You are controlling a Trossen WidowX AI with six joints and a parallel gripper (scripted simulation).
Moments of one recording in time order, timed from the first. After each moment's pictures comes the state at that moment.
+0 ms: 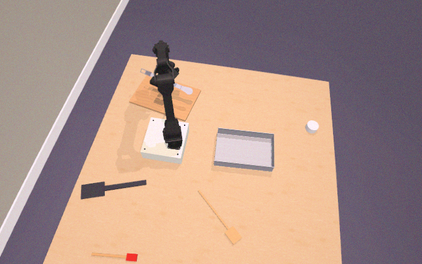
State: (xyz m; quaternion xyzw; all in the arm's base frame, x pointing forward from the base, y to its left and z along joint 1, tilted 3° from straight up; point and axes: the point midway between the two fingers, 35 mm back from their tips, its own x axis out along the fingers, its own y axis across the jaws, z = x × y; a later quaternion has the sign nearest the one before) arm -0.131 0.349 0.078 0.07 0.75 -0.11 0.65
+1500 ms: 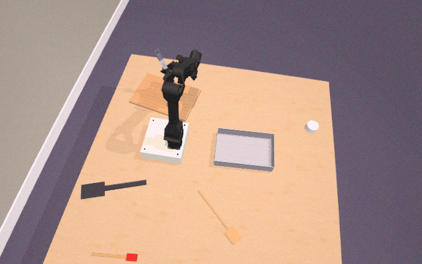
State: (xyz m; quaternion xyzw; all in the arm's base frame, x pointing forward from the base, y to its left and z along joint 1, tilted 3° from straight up) arm -0.096 0.346 0.158 0.12 0.98 -0.04 0.18
